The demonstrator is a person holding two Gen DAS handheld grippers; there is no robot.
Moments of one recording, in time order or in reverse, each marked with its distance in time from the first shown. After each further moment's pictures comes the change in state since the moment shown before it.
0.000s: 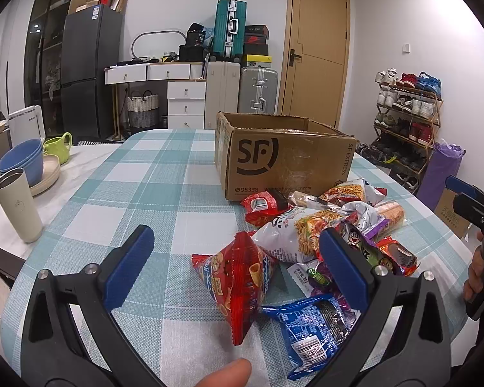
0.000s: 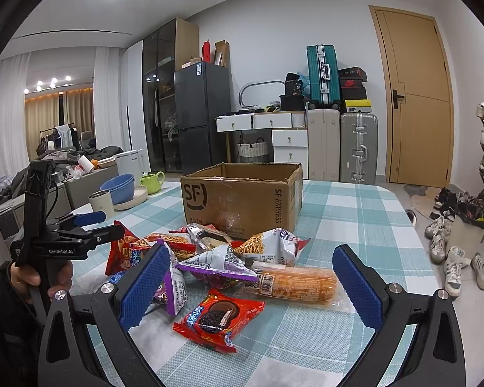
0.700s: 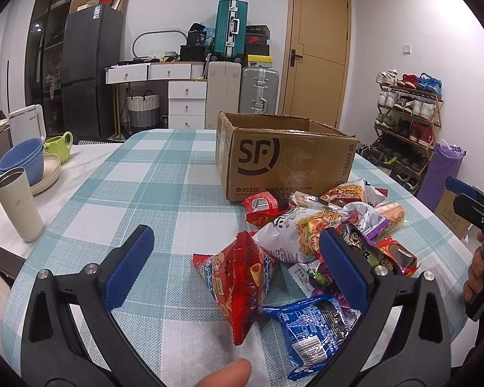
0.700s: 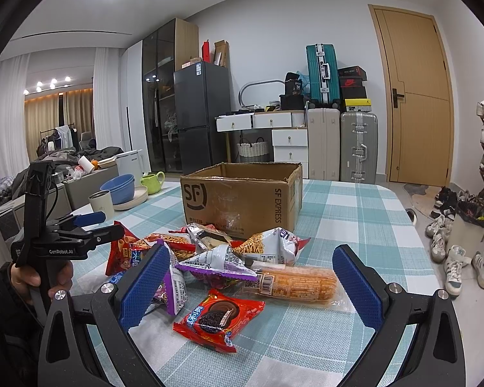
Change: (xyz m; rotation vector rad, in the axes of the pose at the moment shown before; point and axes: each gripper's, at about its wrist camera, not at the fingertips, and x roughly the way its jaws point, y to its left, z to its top) left arm 0.001 0.001 0.000 -0.003 0.003 -0.002; right arm 0.000 -0.001 0.000 0.003 0.000 0.001
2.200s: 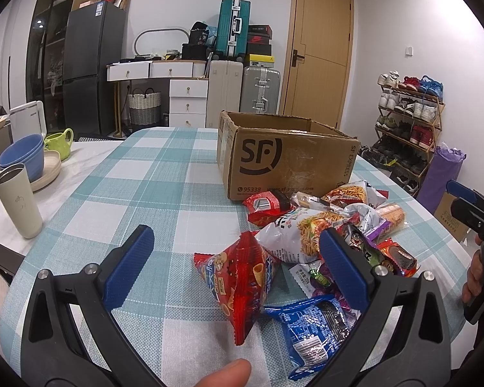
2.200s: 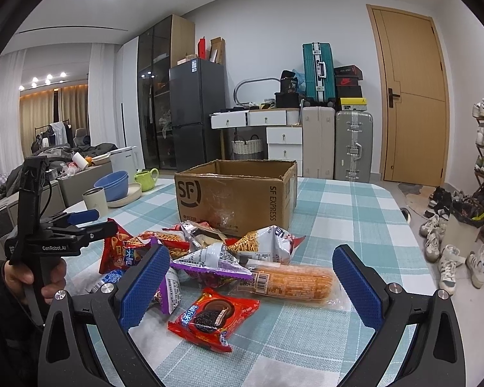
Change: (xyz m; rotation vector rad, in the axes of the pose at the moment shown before) left arm 0.002 0.001 0.000 -0.021 0.005 -0.003; right arm 0.001 -0.003 -0.001 0.003 0.019 -0.034
